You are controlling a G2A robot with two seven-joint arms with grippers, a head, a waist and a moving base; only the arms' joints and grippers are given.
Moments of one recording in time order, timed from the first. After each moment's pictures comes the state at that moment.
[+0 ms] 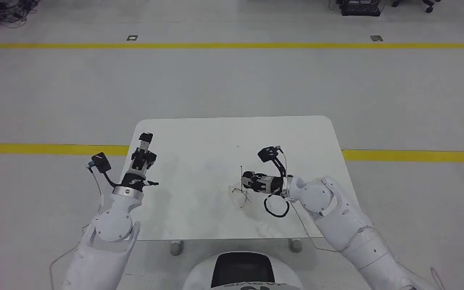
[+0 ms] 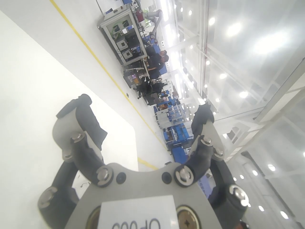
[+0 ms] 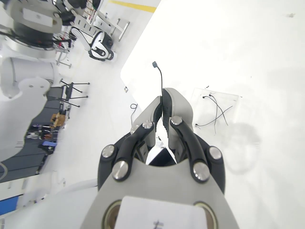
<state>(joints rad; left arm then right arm) 1.77 -1.15 -1.50 -1.80 -0.01 -0.15 0.03 -1.31 -1.19 1.02 -1.45 -0.37 -0.30 0.71</state>
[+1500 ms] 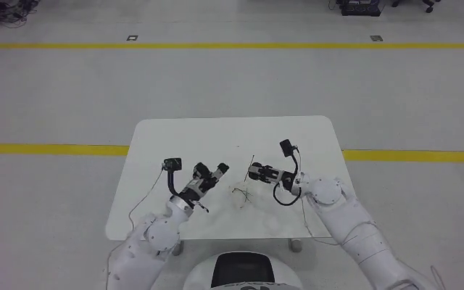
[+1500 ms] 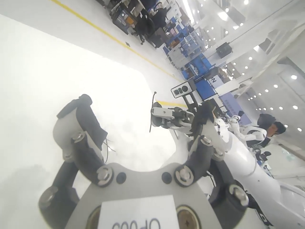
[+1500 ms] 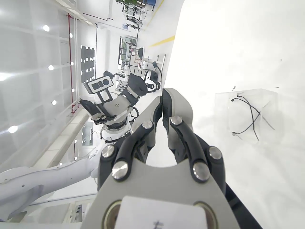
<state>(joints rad) 1.66 -1.18 -1.17 -1.72 0.45 -0.19 -0.06 -1.29 -1.20 1.07 -1.27 0.09 -0.27 0.72</state>
